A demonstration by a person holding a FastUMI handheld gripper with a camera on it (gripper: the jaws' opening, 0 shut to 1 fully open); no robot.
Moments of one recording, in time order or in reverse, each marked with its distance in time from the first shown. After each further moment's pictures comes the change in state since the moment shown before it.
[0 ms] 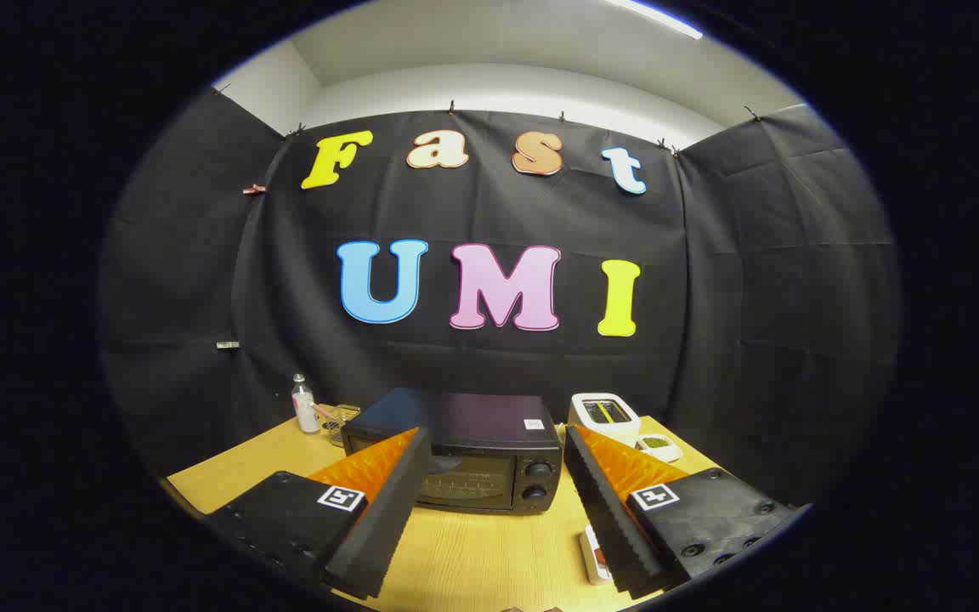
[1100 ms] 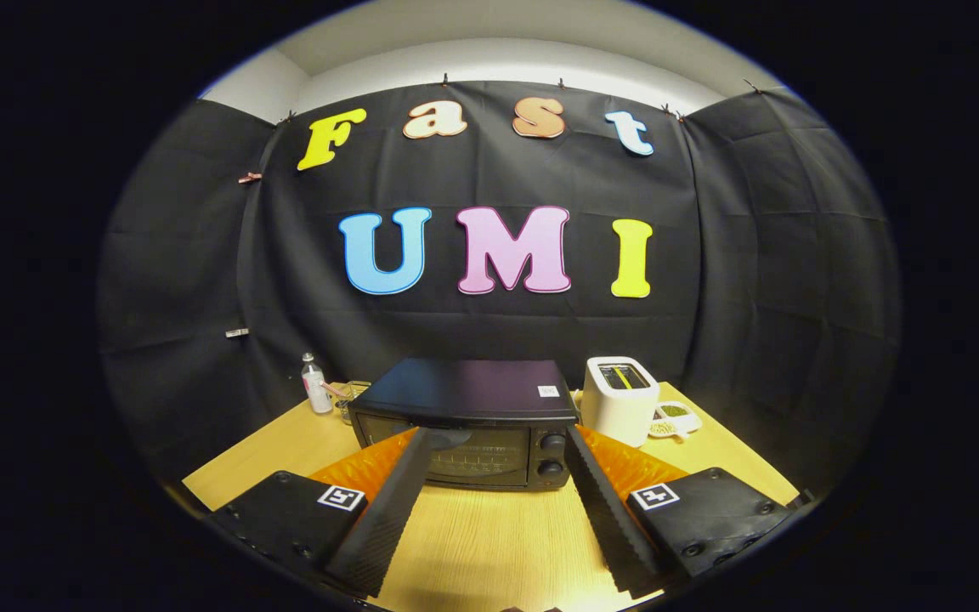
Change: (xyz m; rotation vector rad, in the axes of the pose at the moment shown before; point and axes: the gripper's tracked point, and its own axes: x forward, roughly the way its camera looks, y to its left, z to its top) arm 0.018 -0.001 -0.035 0.050 0.139 0.035
